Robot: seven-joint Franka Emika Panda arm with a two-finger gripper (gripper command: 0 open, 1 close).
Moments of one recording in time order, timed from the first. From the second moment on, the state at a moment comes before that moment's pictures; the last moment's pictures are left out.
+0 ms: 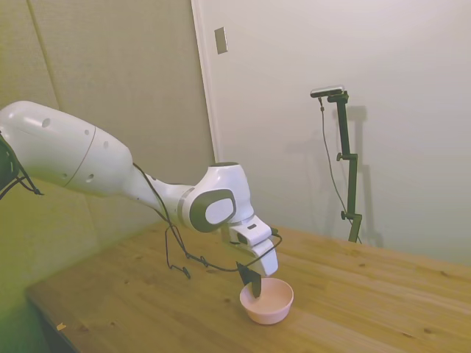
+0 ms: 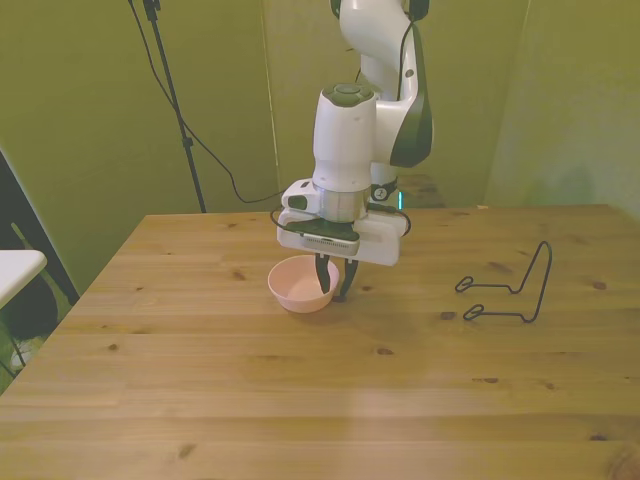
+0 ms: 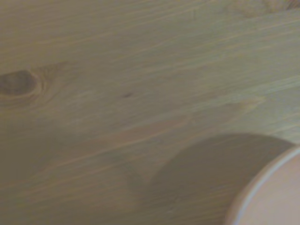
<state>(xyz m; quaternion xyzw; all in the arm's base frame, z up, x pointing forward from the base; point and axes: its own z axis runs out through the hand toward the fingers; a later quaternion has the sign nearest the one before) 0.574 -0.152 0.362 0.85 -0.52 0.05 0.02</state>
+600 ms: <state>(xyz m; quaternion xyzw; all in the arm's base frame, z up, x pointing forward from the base) 0.574 -0.105 0.442 0.87 -0.49 0.08 -0.07</state>
